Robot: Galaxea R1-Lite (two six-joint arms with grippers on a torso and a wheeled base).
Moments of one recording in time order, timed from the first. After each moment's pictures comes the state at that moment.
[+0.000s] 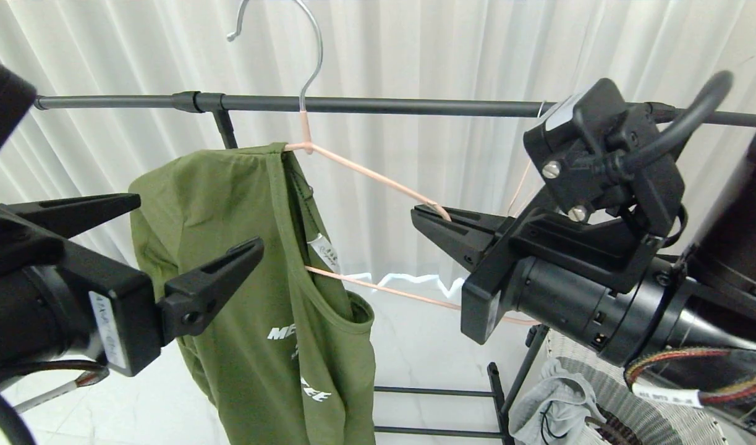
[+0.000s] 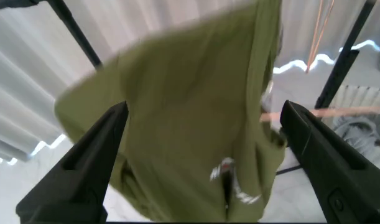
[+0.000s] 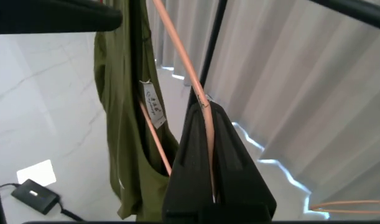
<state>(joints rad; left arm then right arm) -1.05 1.11 -0.91 0.02 0.77 0.14 1.12 1.55 -0.90 -0.73 -0.17 -0.21</state>
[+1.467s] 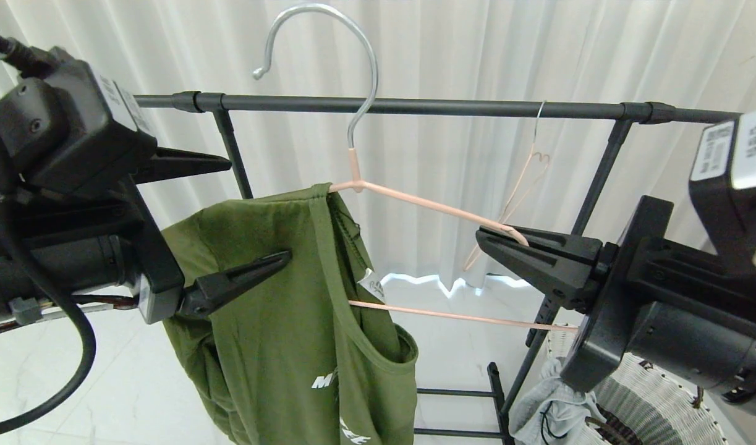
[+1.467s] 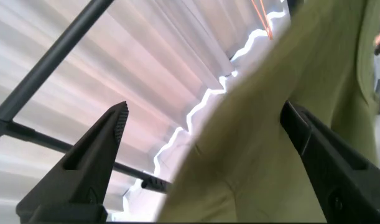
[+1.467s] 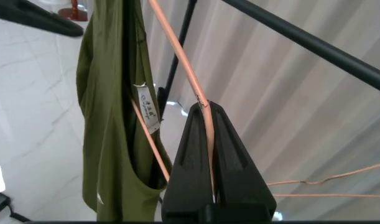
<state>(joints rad) -0.50 1.20 -0.95 -0.03 -0.16 0.69 1.13 1.36 -0.75 -0.69 -0.14 -0.35</state>
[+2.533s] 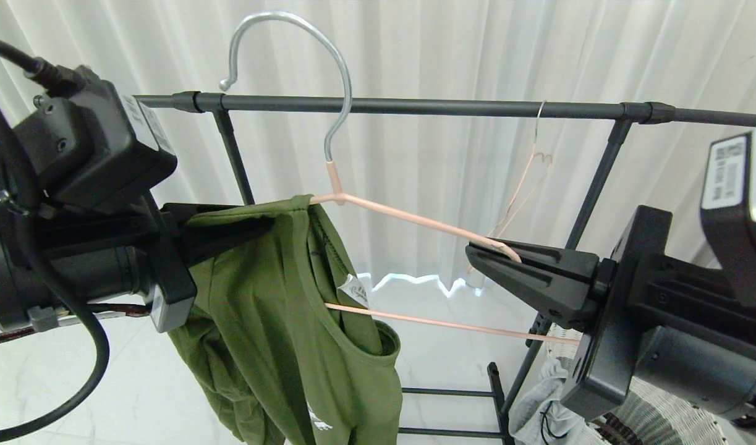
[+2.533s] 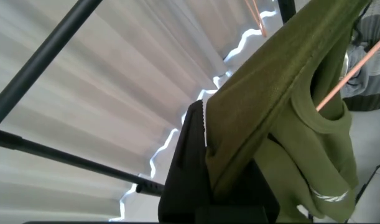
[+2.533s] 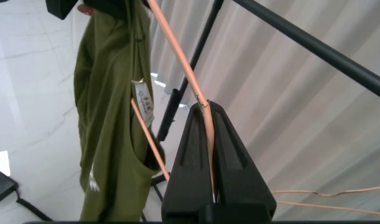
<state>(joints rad) -0.51 1.21 -0.93 -0.03 -0.18 0.70 1.17 1.36 -0.76 -0.67 -0.14 -0.36</state>
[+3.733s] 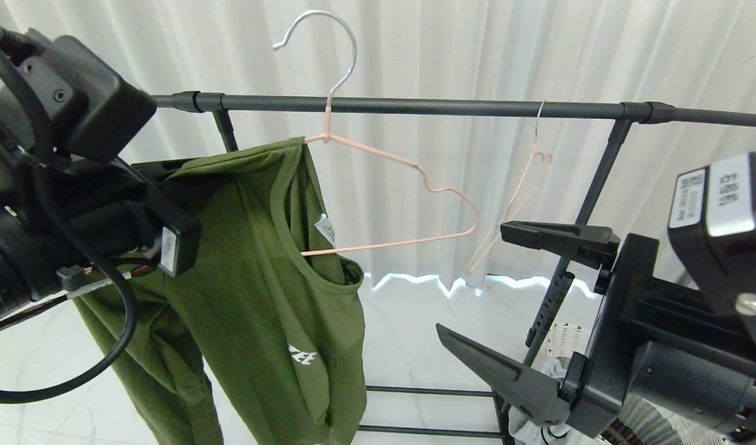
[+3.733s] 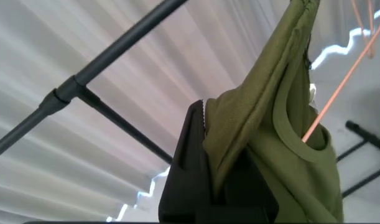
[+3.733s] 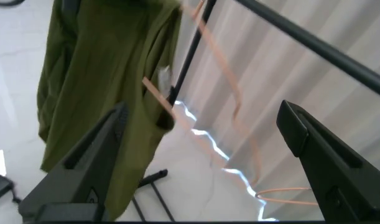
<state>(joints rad) -0.51 1.22 -0.84 -0.36 0.11 0.62 1.15 1.35 -0.72 -0.62 -0.14 -0.24</state>
